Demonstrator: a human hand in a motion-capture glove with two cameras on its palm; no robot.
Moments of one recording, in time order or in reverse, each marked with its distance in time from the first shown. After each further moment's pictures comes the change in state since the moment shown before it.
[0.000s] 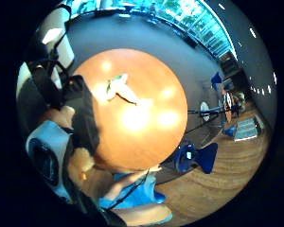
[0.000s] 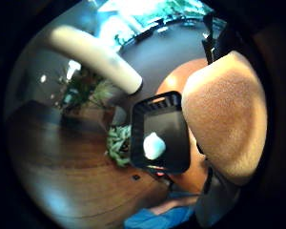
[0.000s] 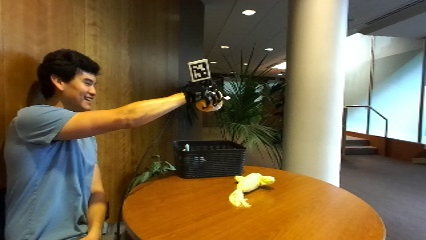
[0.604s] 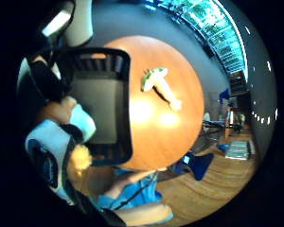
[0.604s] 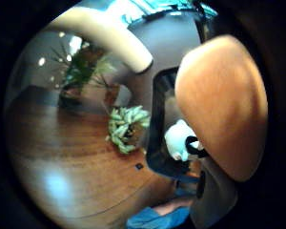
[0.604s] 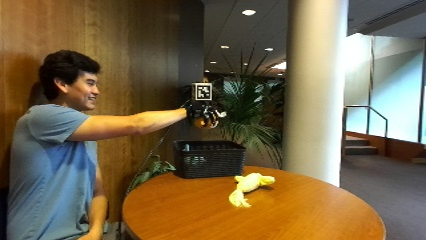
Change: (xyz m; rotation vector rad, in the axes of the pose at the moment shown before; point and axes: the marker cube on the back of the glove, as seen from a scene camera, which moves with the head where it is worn) arm -0.053 0.035 0.093 -0.191 -0.043 -0.285
